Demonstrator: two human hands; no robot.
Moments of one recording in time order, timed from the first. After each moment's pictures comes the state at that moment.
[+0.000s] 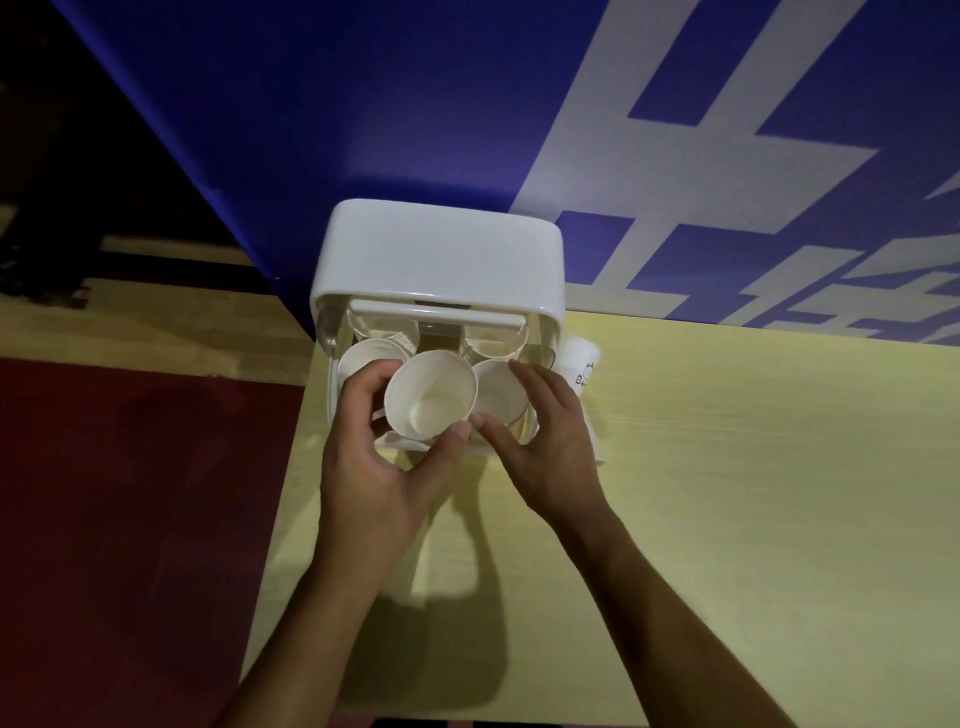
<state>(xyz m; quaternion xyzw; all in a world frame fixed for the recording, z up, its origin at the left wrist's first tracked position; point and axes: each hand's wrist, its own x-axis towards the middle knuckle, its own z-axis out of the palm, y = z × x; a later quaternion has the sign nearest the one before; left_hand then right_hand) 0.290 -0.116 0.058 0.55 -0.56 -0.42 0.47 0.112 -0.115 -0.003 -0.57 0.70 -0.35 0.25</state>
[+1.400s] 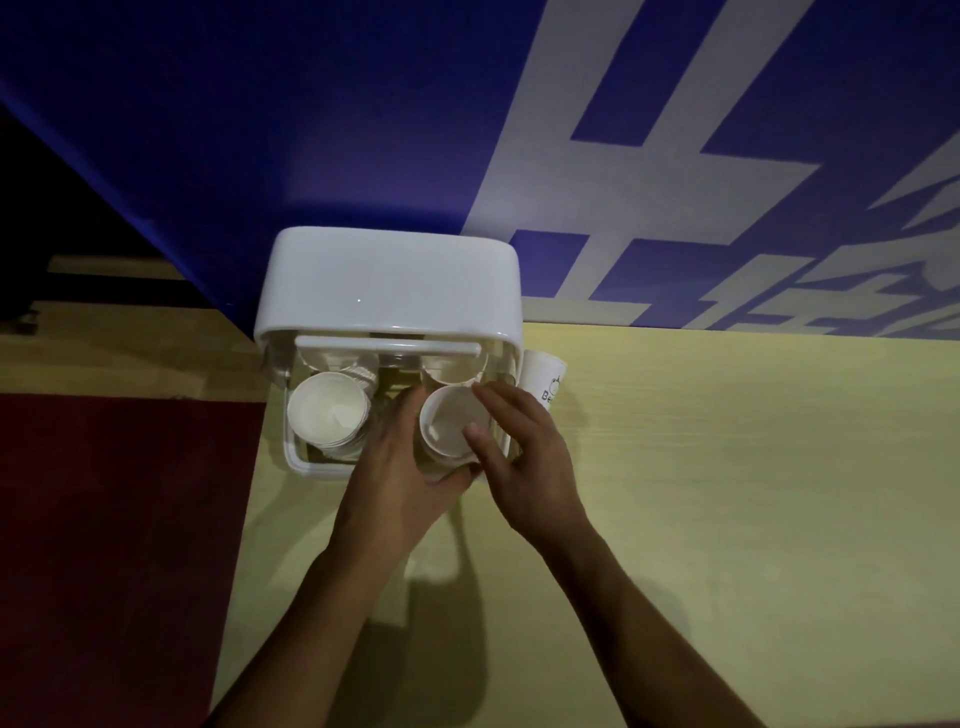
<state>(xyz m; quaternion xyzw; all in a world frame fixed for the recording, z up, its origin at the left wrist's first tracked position) 0.256 -0.149 0.008 0.56 -0.68 -0.40 0.25 0.095 -0.120 0.001 -0.54 0.68 -0.40 0.30</state>
